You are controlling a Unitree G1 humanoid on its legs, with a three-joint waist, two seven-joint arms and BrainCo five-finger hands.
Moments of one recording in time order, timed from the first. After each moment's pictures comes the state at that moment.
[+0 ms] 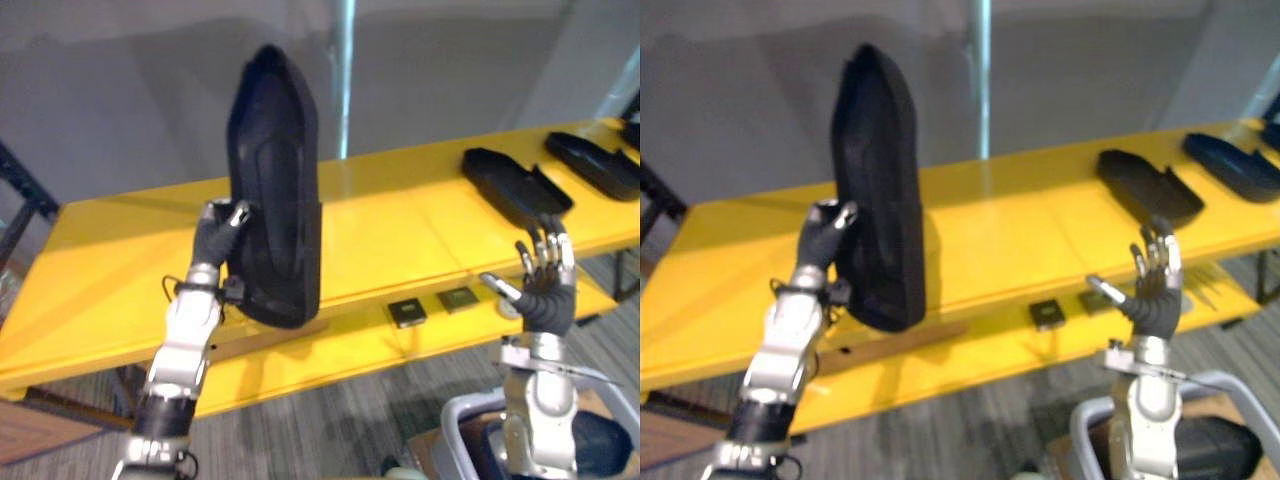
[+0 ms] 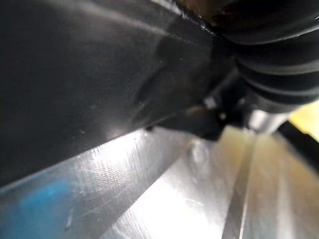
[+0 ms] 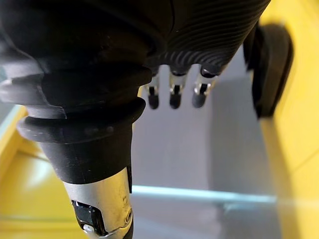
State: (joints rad) left arm -0.50 0.44 -0.06 0.26 -0.05 0.09 0.10; right arm 0.19 -0.15 -0.23 -0.24 0.26 -0.36 0.02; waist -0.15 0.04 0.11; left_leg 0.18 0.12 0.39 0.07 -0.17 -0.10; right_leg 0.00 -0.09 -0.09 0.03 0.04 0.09
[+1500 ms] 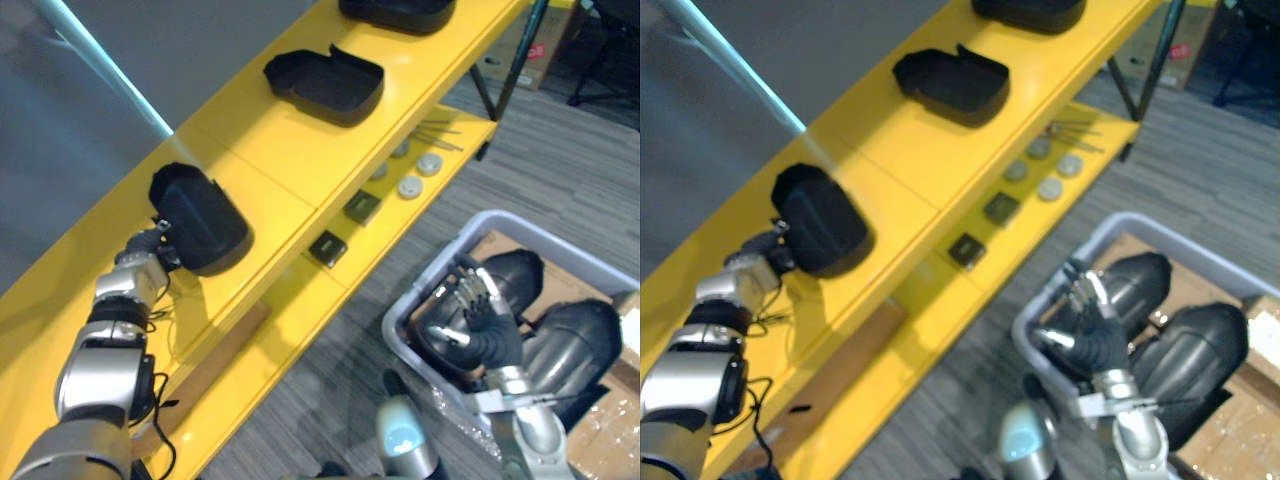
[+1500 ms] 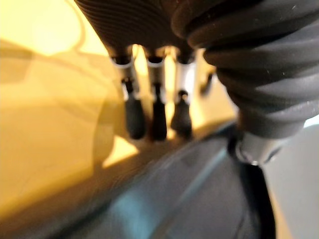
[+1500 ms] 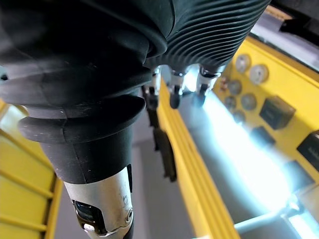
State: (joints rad) left arm -0.82 0.58 0.00 1.02 -0.71 0.30 0.30; right arm 0.37 -0.24 -0.02 -0.35 0.30 -0.27 0.15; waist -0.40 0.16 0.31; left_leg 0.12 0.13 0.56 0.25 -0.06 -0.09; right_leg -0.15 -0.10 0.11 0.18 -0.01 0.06
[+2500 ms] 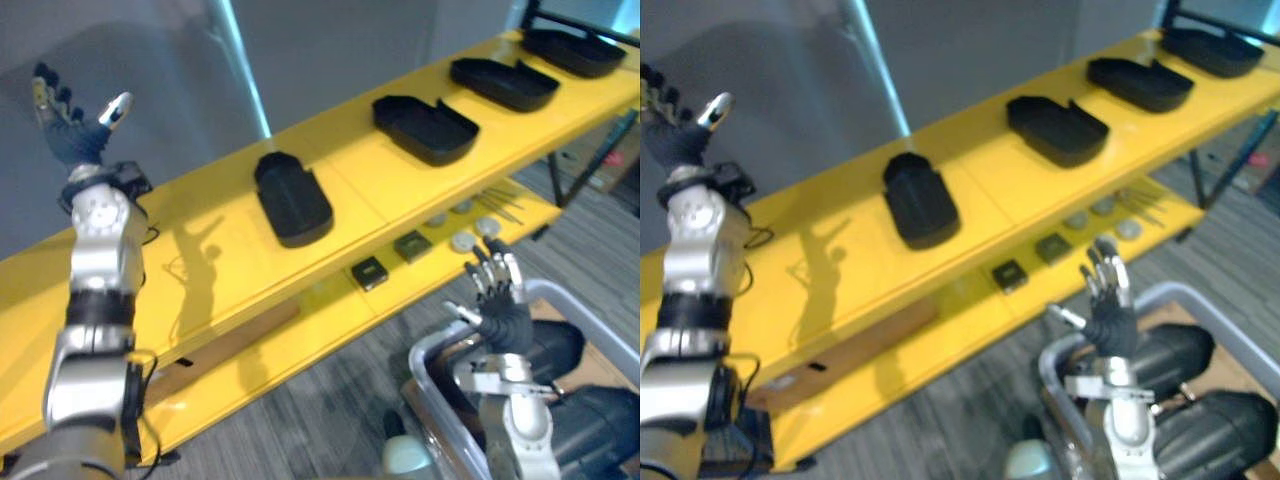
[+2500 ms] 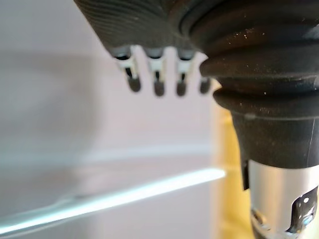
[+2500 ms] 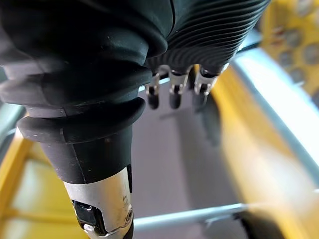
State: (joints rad) left arm -0.42 0.52 0.21 0.03 -0.40 -0.24 0.47; right arm 0.24 -0.20 -0.02 -0.25 0.35 -0.39 -0.06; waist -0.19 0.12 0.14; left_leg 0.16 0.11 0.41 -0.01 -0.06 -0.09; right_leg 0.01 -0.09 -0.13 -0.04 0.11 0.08
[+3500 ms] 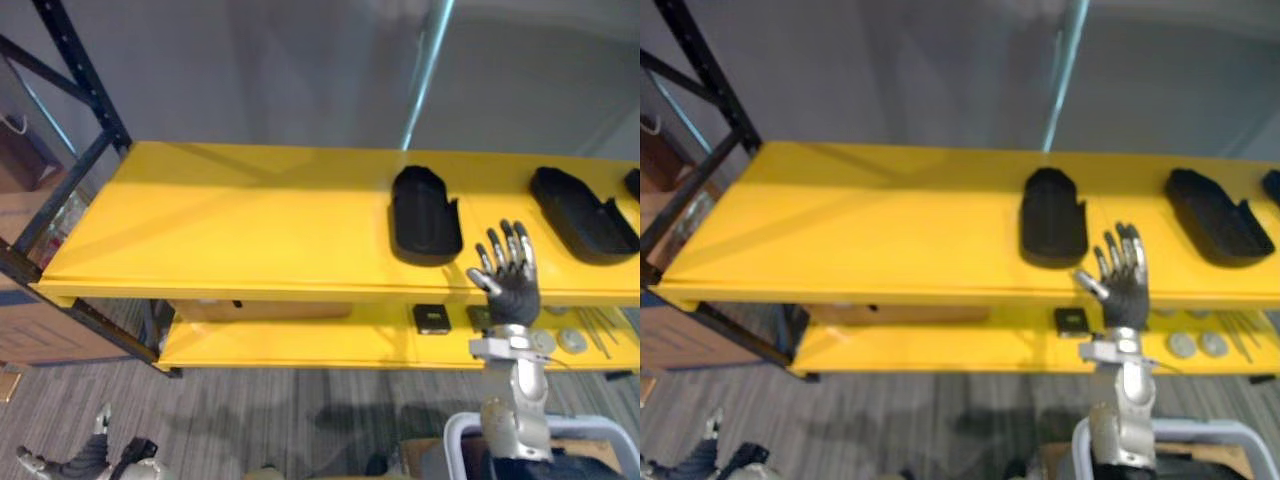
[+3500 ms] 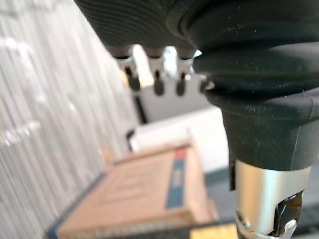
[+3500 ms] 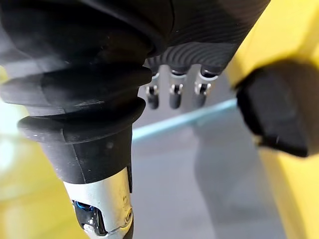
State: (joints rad) left arm 0.28 -0.02 0.53 0.42 -0.17 -0.40 0.83; right arm 0.00 -0.21 -0.11 -0.06 0.47 -0.32 0.14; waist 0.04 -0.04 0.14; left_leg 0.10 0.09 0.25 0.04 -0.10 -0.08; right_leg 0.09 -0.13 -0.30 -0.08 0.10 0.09
